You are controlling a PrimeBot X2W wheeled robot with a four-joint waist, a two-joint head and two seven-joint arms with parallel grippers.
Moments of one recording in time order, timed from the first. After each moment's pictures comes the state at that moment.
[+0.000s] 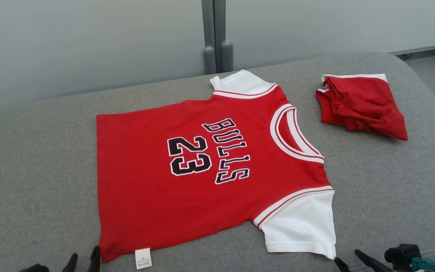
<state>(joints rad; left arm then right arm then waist) 0.10 0.21 -0.22 0.46 -0.78 -0.11 -0.20 0.08 -0.47 0.70 0.43 0.69 0.12 -0.25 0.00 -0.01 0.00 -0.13</state>
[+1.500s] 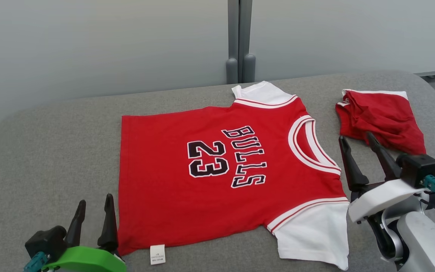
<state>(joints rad) 0.05 0.11 -0.20 0.17 -0.58 0.07 -0.25 -0.13 -0.33 0.39 0.18 0.49 -0.08 -0.25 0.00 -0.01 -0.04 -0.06</state>
